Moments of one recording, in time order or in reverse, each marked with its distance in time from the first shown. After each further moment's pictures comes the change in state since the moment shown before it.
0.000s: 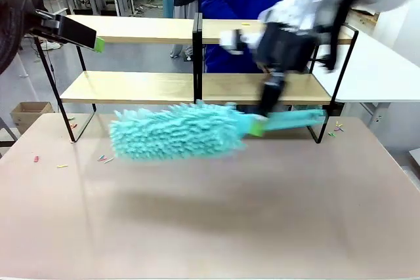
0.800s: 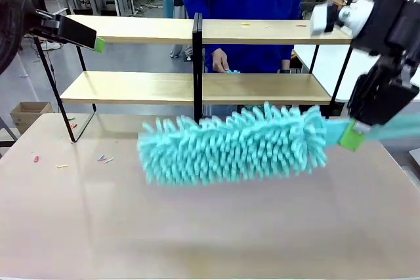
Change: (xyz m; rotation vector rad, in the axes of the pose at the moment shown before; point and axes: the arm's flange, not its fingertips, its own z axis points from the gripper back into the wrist) left arm 0.000 0.000 0.000 0.000 0.001 0.001; right arm -0.086 0.080 0.045 -0.114 -0.055 0.098
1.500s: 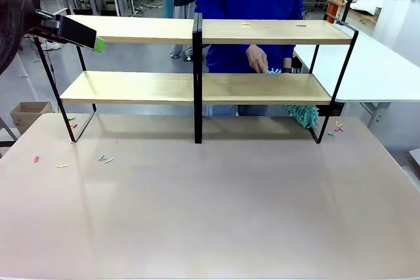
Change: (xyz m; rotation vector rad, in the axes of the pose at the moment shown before) left arm 0.000 0.000 0.000 0.000 0.000 0.000; right arm -0.196 0.018 0.225 -0.486 -0.392 -0.363
